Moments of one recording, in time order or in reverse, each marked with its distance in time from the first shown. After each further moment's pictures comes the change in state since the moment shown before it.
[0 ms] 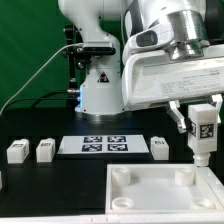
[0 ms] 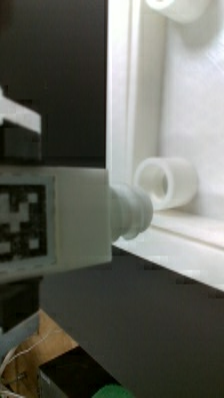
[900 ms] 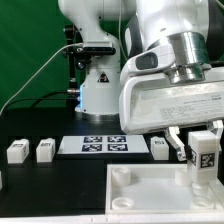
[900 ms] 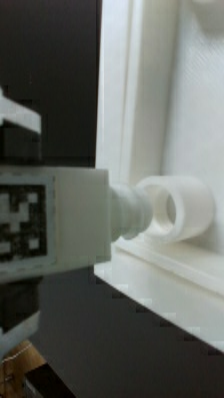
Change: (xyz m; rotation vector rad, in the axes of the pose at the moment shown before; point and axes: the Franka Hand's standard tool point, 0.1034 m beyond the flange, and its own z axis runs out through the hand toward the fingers) arm -0.003 0.012 0.039 -0.006 -0.011 -0.018
